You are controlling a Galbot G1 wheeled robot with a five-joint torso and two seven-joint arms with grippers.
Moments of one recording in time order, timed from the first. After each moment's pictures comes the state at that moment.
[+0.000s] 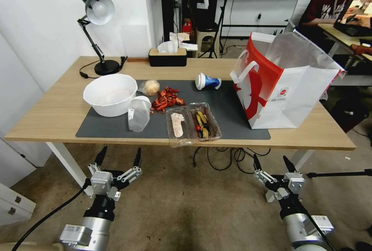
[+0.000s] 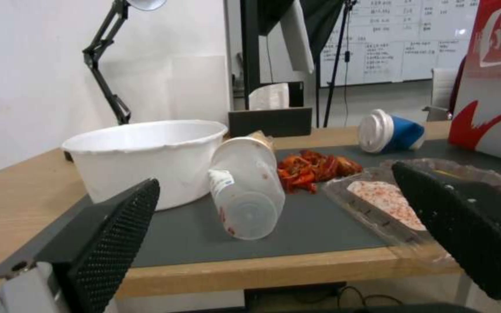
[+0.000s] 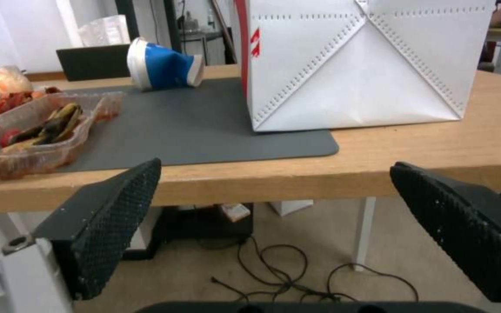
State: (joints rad) left arm 1.89 -1.49 -0.59 -2.28 -0.14 -0.23 0.11; right arm -1.81 1.15 0.51 2.10 0.38 0.25 0.20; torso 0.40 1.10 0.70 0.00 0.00
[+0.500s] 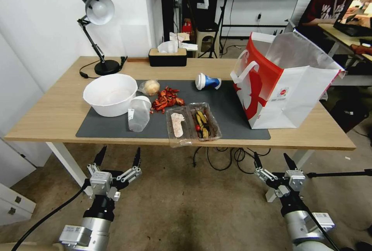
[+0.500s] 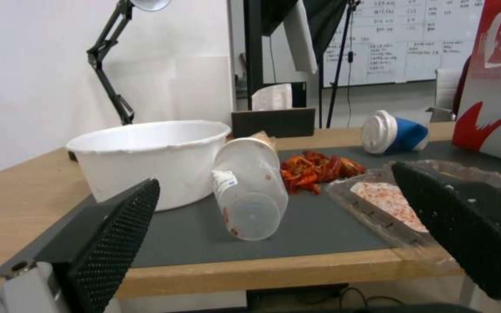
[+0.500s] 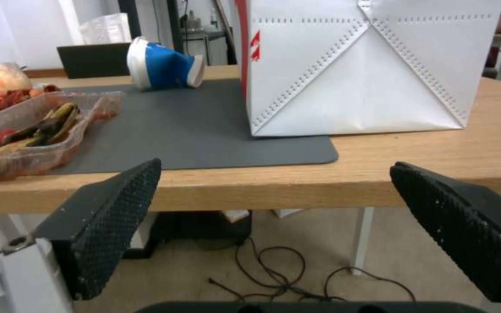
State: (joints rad) left arm 1.89 -1.50 -0.59 -2.28 -0.14 -0.23 0.10; right arm -1.79 1.13 0.51 2.10 0.38 0.24 0.21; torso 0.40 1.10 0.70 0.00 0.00
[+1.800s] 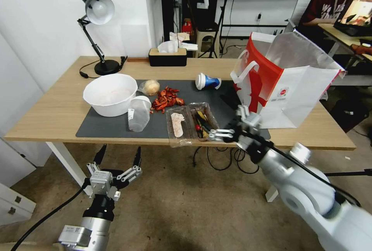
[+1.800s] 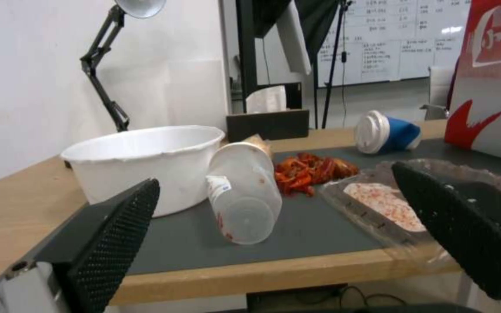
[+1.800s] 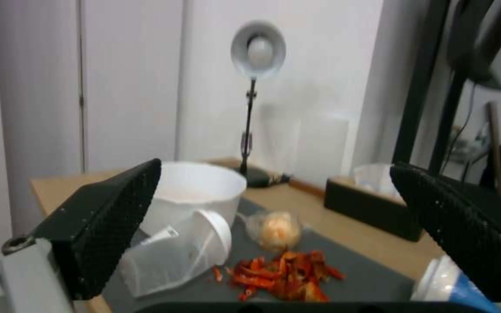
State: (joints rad) left arm 1.90 -1.51 -0.60 -2.30 -0.11 -0.23 0.12; right arm -0.92 0.78 0.03 2.11 0.66 0.00 -0.07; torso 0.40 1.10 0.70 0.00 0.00
